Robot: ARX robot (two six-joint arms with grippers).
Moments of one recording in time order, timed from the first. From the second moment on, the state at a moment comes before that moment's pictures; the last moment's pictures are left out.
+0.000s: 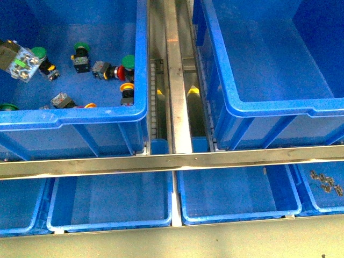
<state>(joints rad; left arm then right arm) 0.17 1.59 0.97 -0.22 0.71 -0.37 0.00 0.00 0.02 0.00 0.00 0.00</state>
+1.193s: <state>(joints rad) -0.49 1.53 0.99 -0.07 0.38 -0.81 0.19 0.94 0.22 0.46 0.18 0.13</state>
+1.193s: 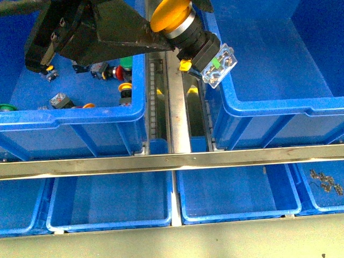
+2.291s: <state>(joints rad) -0.49 1.70 1.16 -0.02 0.30 -0.78 0.54 1.61 0.48 1.00 -0.12 -0.26</state>
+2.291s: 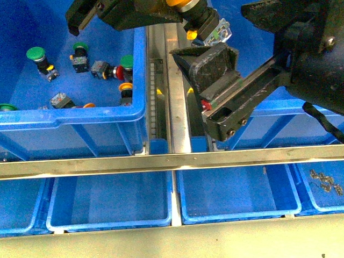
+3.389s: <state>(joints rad) -0.50 1.70 1.18 -0.03 0.29 -0.79 0.48 1.81 0.59 1.17 -0.08 -0.29</state>
